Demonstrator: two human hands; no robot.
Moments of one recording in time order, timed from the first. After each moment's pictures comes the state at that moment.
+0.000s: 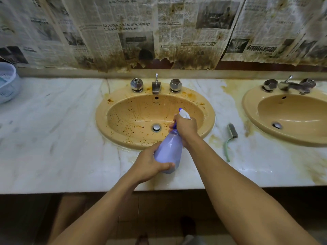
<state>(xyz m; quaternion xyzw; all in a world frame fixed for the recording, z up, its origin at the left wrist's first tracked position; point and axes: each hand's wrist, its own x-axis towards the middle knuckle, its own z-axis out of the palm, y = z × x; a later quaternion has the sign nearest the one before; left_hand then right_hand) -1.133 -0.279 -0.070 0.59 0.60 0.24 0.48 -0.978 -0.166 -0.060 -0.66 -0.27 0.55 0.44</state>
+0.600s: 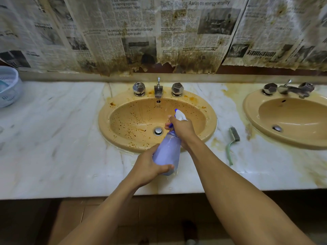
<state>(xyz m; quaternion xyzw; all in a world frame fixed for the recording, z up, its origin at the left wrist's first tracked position) -1.147 -0.279 -0.067 0.59 0.59 0.26 0.48 -0.996 -0.157 -0.060 -0.64 -0.32 0.55 0.42</state>
